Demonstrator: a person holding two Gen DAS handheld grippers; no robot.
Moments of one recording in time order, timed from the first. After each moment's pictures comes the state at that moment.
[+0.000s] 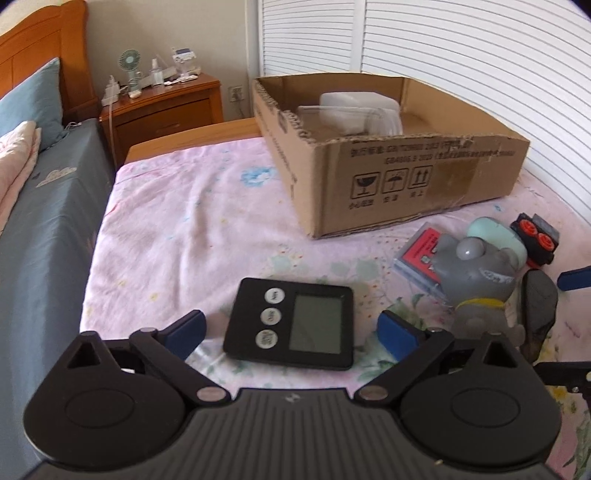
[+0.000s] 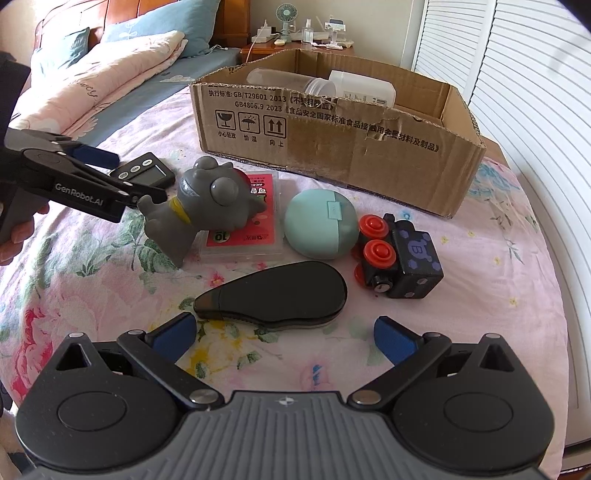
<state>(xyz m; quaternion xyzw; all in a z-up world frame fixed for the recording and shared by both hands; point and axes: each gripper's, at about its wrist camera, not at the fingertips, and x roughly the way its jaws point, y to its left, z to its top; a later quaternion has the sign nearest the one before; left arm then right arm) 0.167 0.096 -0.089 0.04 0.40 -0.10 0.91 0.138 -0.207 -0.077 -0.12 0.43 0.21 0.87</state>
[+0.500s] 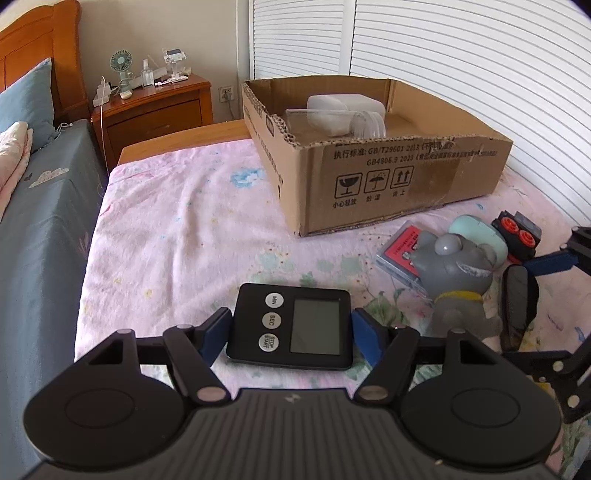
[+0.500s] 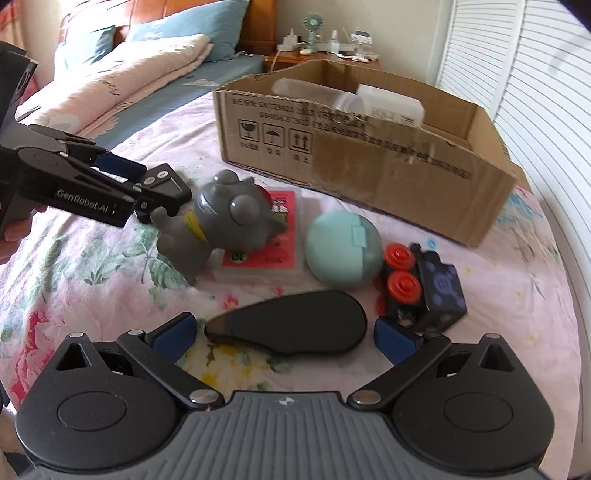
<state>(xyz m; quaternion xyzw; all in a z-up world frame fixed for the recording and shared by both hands) 0.156 0.097 -0.084 0.04 0.40 -0.12 0.91 0.151 -0.196 -0.078 -0.13 0.41 0.25 0.87</state>
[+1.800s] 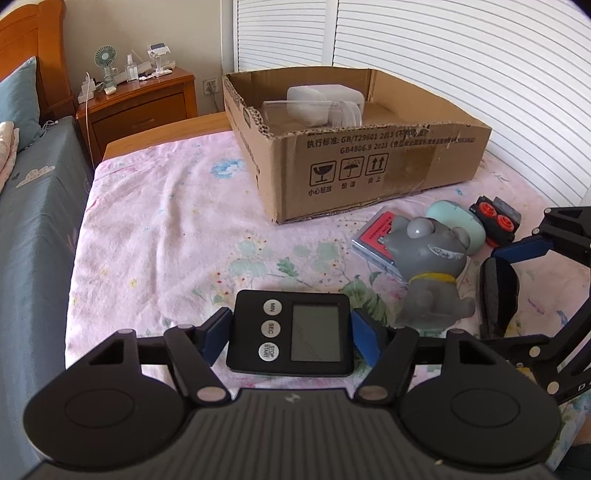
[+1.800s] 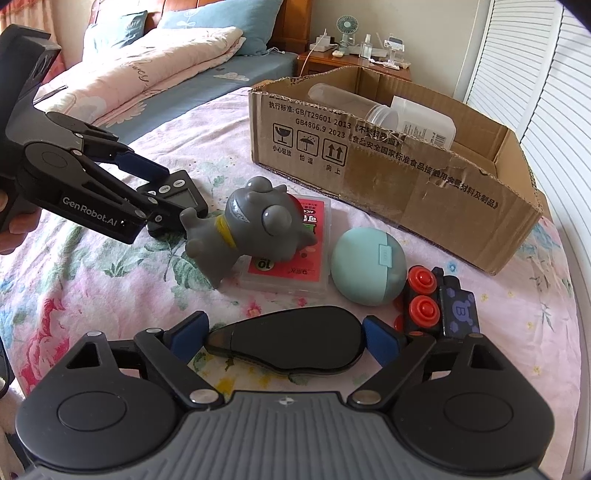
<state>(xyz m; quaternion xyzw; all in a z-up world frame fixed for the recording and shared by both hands) 0.150 0.093 -0.080 0.04 0.42 -0.14 0.90 0.148 -0.187 -0.070 -0.16 0.41 0.29 0.85</state>
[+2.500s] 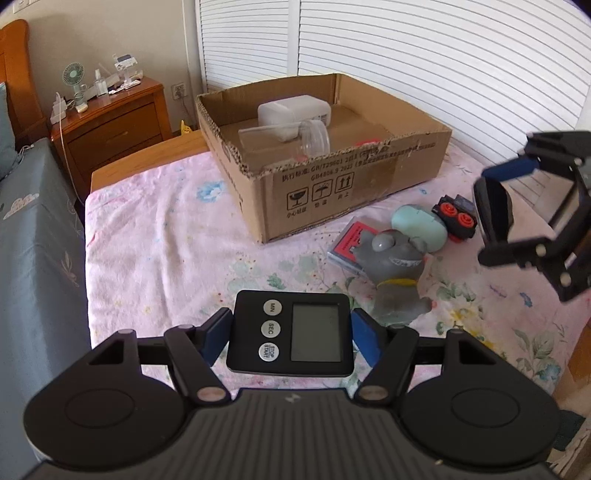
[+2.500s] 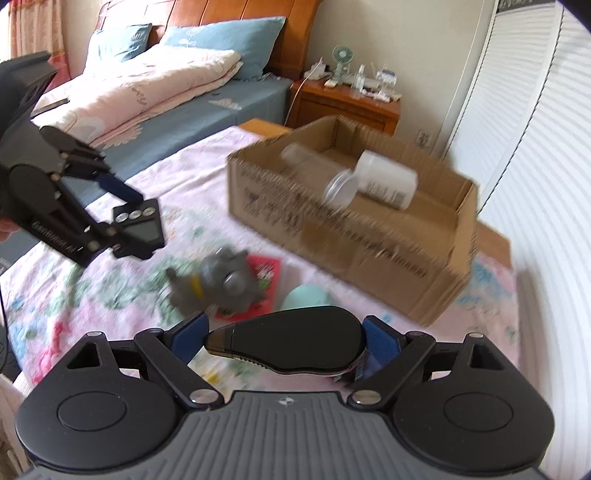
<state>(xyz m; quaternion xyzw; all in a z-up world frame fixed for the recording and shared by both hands) 0.147 0.097 -0.037 0.08 0.43 -0.19 0.88 0.159 -0.206 -0.008 -0.19 0.36 0.28 0.87</state>
